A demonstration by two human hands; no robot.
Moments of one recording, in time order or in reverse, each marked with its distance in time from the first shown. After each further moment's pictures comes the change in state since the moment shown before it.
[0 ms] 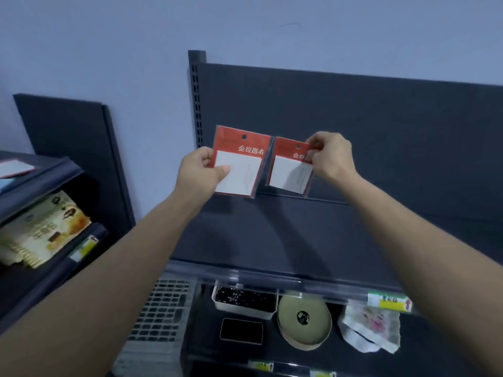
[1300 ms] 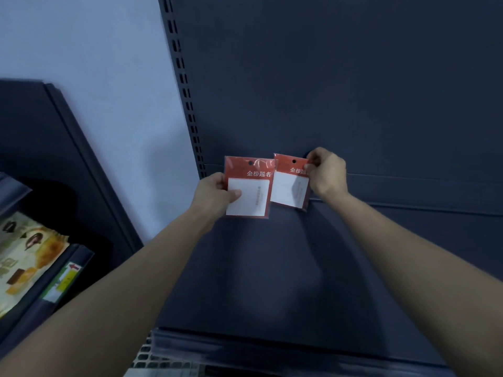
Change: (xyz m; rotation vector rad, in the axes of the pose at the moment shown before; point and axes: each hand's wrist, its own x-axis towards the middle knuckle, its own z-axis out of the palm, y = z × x) left_hand 0.172 -0.140 0.038 0.088 -0.139 -0.324; right_hand 0.123 0.098 0.194 0.010 -0.046 0.158
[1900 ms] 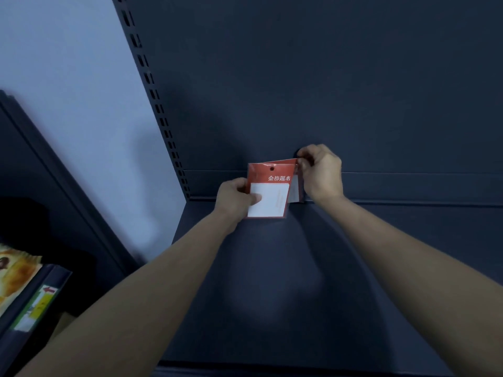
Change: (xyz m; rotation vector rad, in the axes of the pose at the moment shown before) left_hand 0.038 -0.007 0.065 -0.010 -0.118 -0.006; right_hand 0.006 0.014 0.000 0.088 0.098 -0.116
